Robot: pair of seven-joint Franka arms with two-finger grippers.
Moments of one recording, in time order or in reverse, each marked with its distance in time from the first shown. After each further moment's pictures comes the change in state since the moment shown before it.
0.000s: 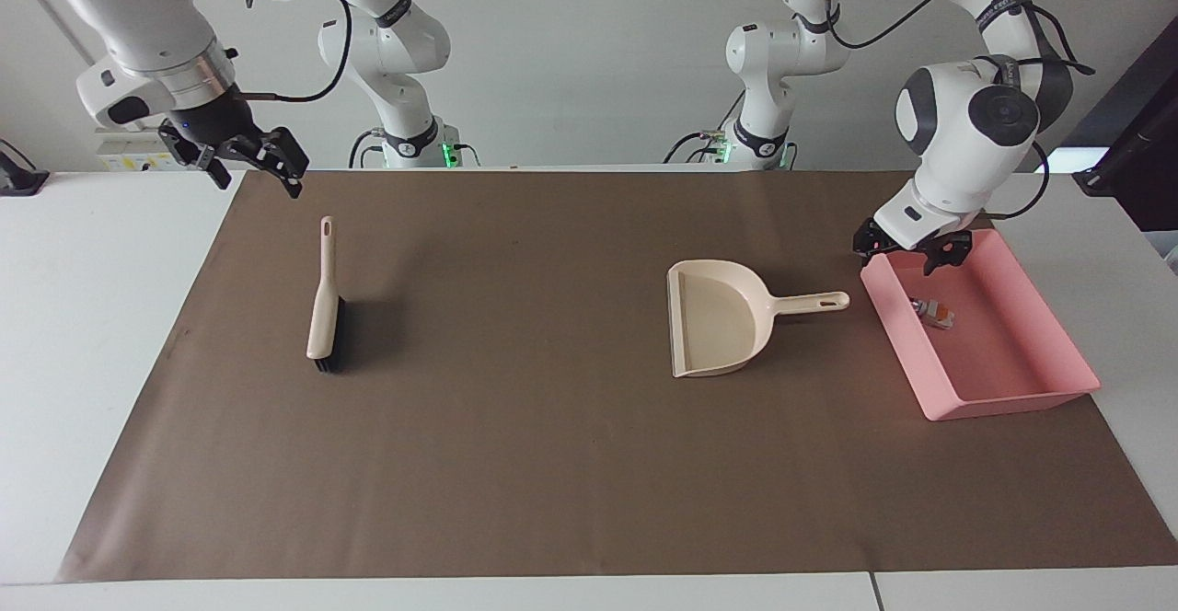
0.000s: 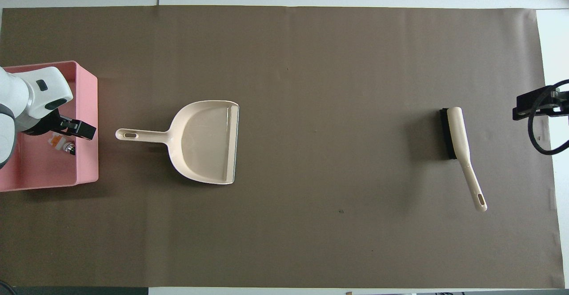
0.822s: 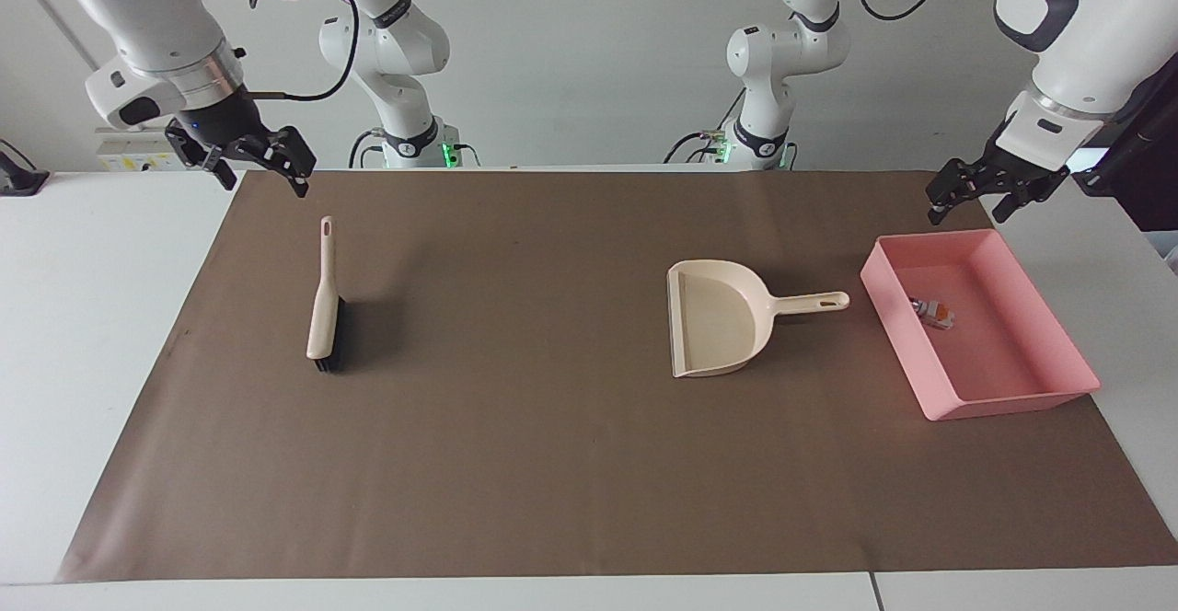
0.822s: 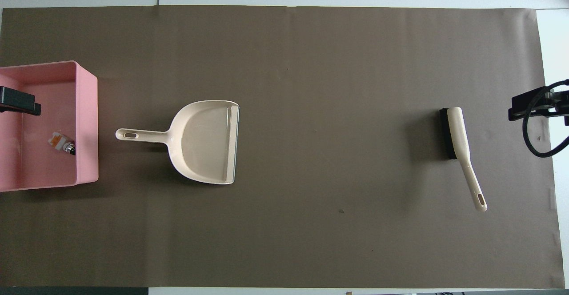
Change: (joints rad) left arm 0.074 -0.006 -0.005 0.284 -0.128 -0.217 -0.095; right arm -0.084 0.000 0.095 0.000 0.000 0.000 -0.008
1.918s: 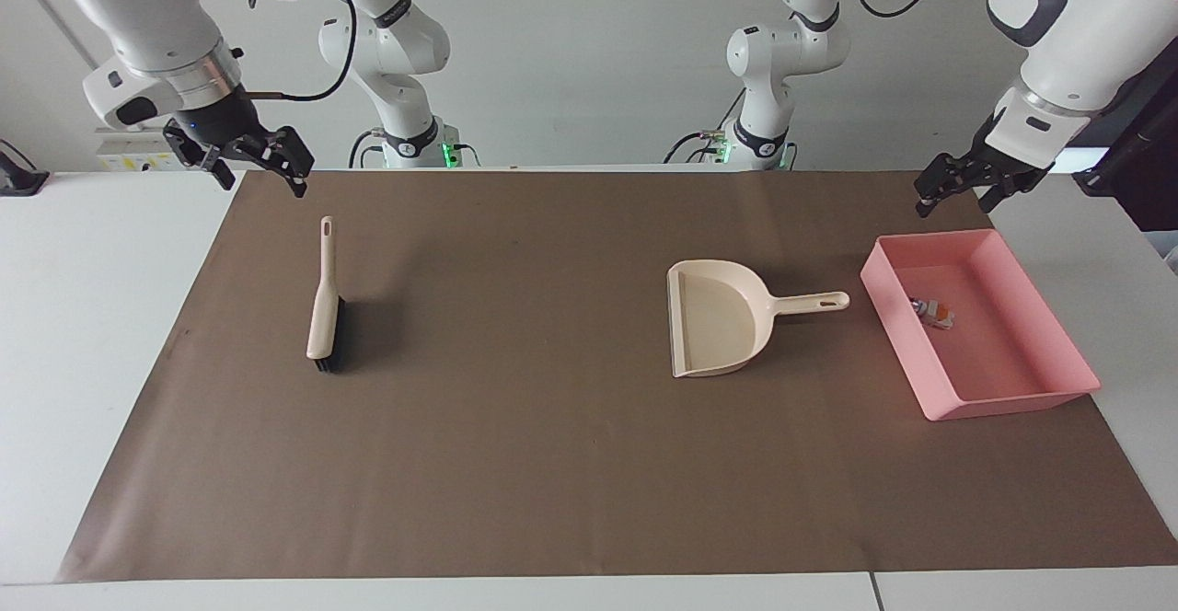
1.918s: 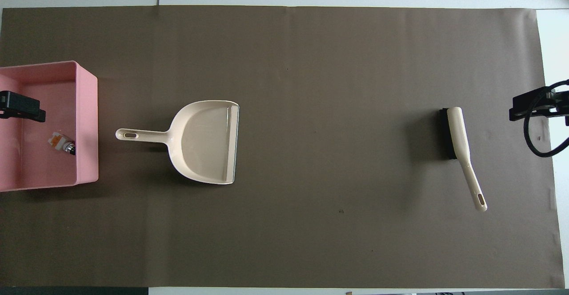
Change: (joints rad) left arm -0.002 -0.010 -0.012 0.002 0.000 -0.058 -0.048; right arm 0.015 0.000 -0.015 -0.001 0.000 0.000 0.000
